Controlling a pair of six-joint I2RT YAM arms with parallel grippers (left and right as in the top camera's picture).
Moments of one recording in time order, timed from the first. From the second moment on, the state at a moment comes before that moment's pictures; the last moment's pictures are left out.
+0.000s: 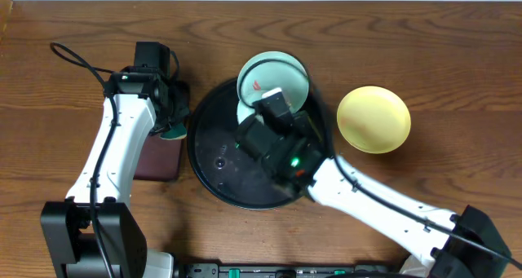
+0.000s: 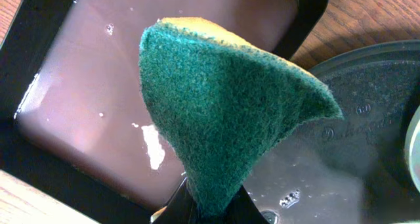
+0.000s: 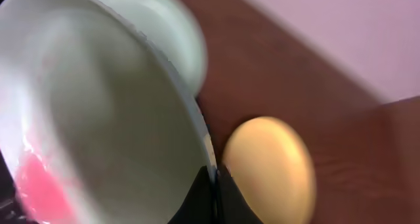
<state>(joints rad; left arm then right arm) -0.03 1.62 1.29 -0.99 -0.11 -0.53 0.98 1.64 1.25 -0.69 0.90 0.29</state>
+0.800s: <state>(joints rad) -0.03 1.62 1.29 -0.99 -0.11 -0.53 1.06 1.64 1.25 -0.79 1.14 0.33</state>
